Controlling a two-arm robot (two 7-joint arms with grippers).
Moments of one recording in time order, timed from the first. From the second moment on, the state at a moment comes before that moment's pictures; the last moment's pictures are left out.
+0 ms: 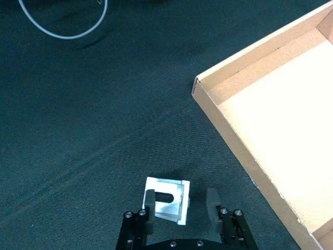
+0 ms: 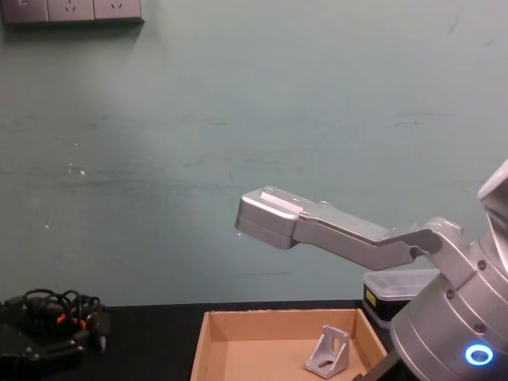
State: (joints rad) left arm -0.20 0.60 0.45 -1.41 -0.25 -0.12 0.03; right arm 0.56 0.38 -0.74 -1.59 0.06 0.98 0.64
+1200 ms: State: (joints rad) left arm -0.20 0.60 0.45 -1.41 -0.25 -0.12 0.03; right arm 0.54 0.38 -0.68 -1.64 0.06 0.96 0.62
